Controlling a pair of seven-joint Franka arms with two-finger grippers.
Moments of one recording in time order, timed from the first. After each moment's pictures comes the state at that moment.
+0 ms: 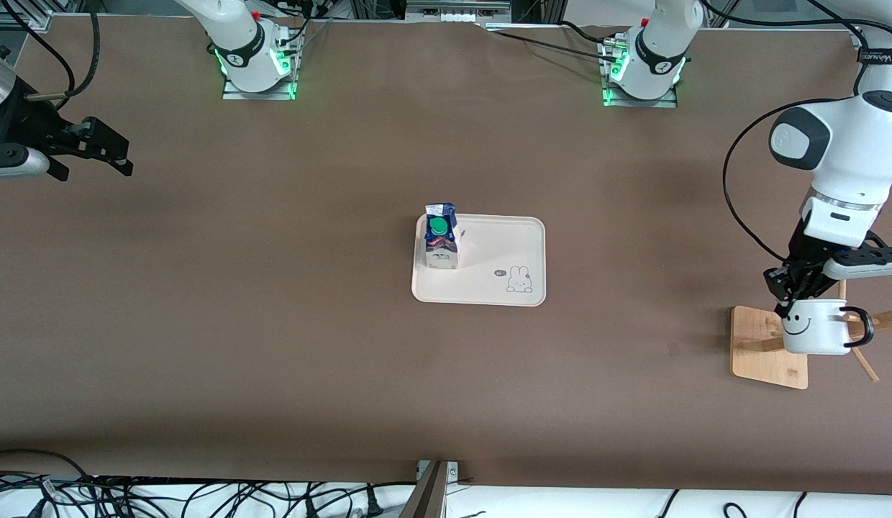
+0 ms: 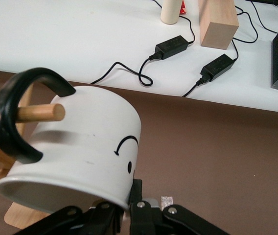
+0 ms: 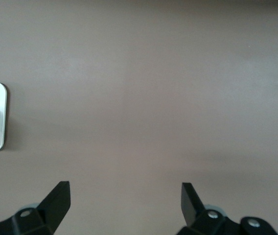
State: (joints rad) left arm 0.24 0.15 -0.15 -2.19 -0.14 2.98 0.06; right arm 0.16 -0.06 -0.11 -1.68 0.01 1.67 -0.04
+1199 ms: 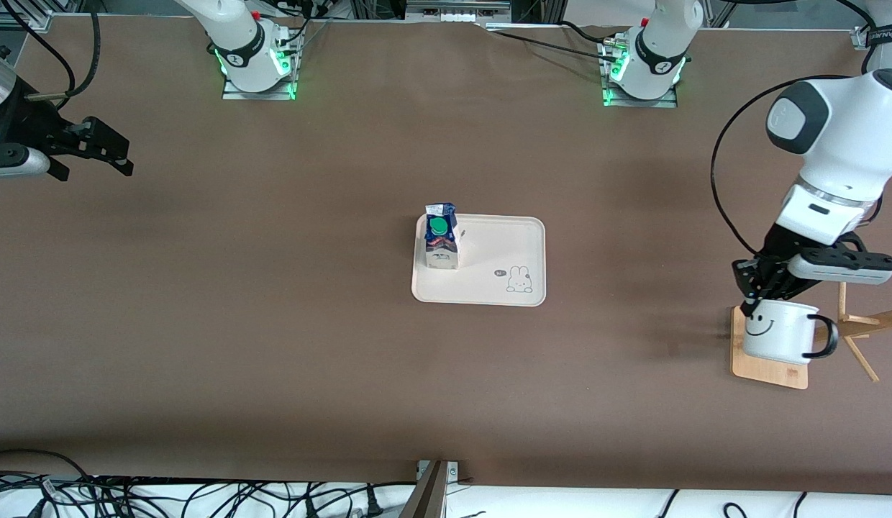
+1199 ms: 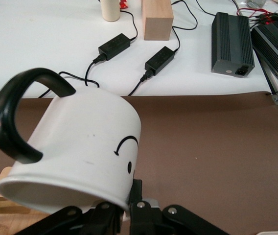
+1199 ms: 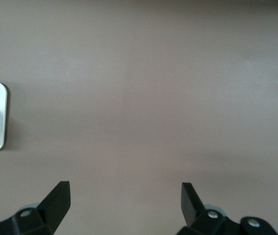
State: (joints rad) left arm 0.23 0.11 -0.28 -2.02 -0.06 2.70 0.06; right arm 0.16 -0.06 -0.11 -1.68 0.01 1.67 -0.04
